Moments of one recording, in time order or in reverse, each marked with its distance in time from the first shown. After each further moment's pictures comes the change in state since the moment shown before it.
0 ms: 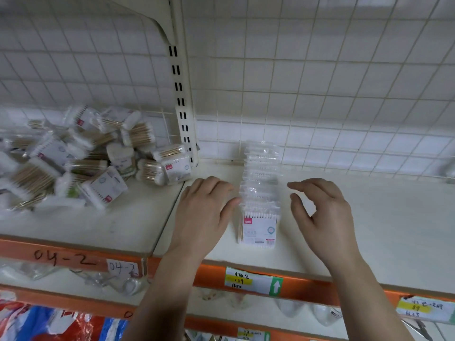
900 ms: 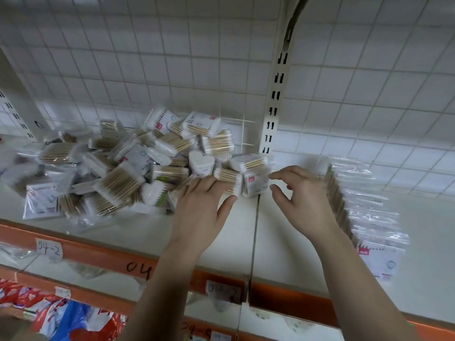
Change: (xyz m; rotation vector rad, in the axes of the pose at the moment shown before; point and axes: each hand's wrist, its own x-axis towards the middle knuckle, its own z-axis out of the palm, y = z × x) left_hand -0.015 -0.185 -0.056 0.083 -0.020 -0.124; right_hand 0.063 -0.125 0.166 0.088 -0.216 -0.147
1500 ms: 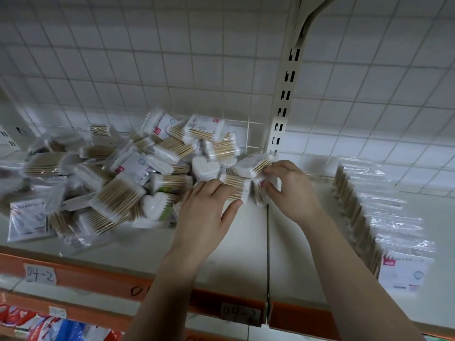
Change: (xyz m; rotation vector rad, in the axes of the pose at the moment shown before) left_hand 0.014 -0.025 0.009 -0.048 -0.038 0.056; right_hand 0.041 0.008 0.045 -0.069 -0.098 0.106
